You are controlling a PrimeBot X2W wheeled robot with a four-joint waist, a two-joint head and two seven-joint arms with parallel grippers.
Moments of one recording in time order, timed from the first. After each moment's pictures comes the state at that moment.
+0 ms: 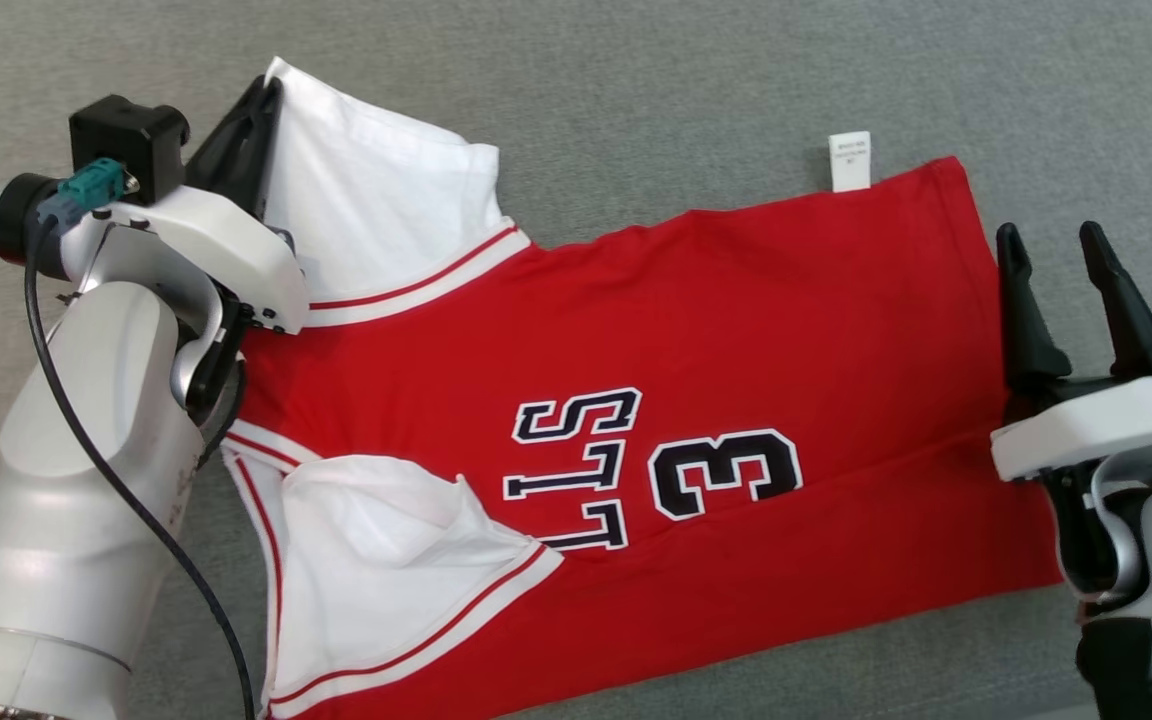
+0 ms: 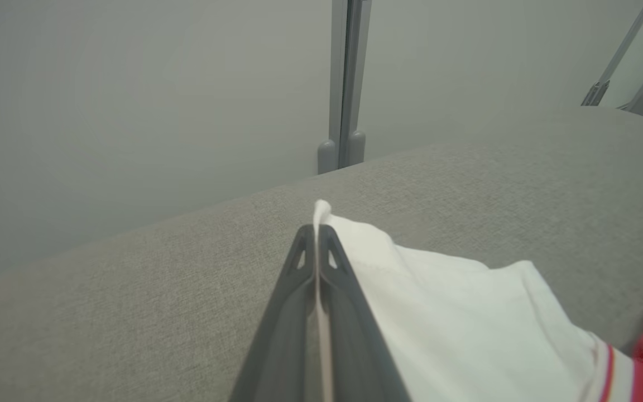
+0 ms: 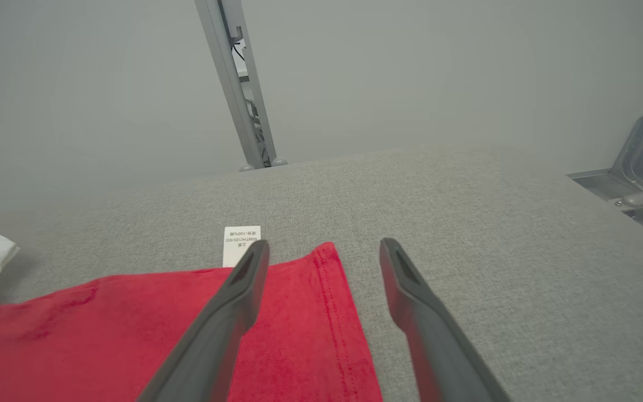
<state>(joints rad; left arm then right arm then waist) -0.89 0.24 -0.38 0.79 -0.38 -0.11 -0.17 -0.38 -0.09 -0.03 0.20 0.28 0.13 -0.09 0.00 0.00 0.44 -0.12</state>
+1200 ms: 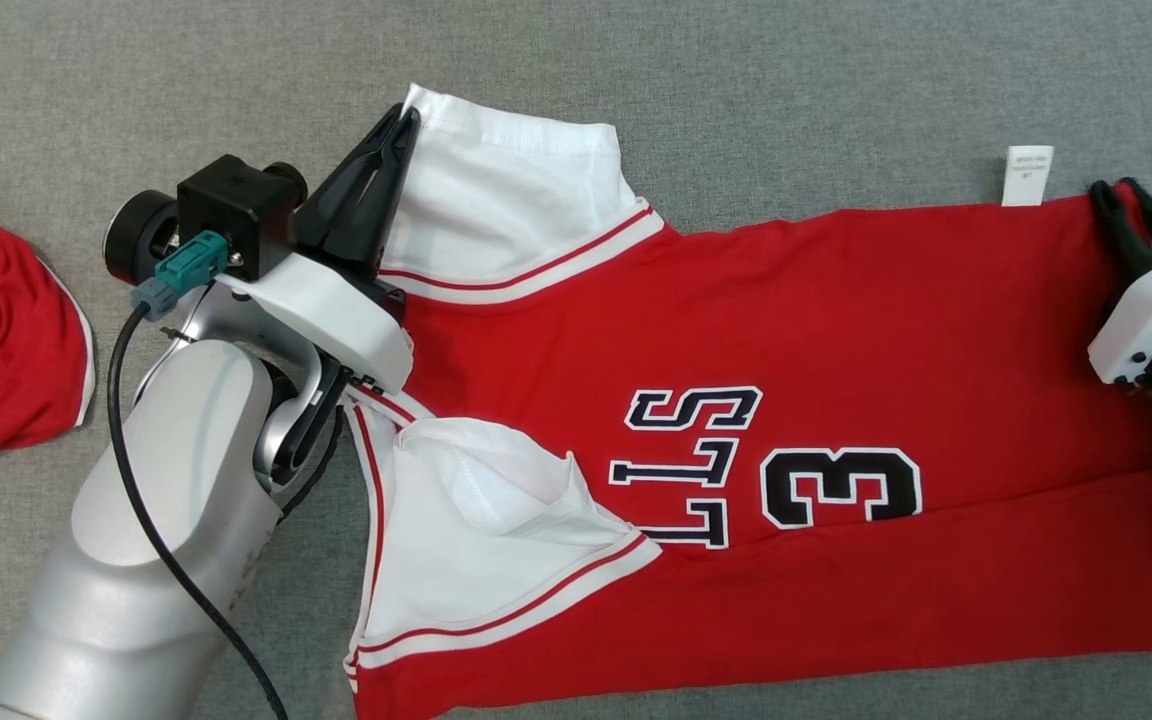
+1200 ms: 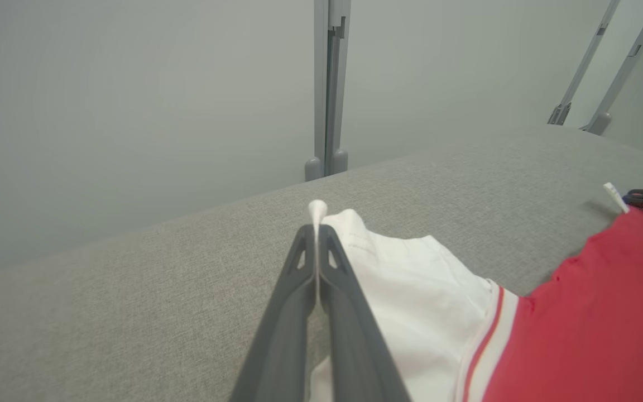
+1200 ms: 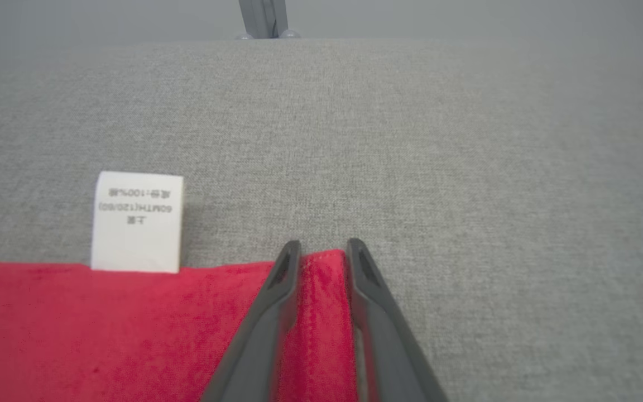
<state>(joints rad) -0.73 0.23 -0.47 0.41 -0.42 -0.08 -0.14 -0.76 -0.40 0.27 0.75 0.50 0.13 0.00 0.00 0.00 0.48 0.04</state>
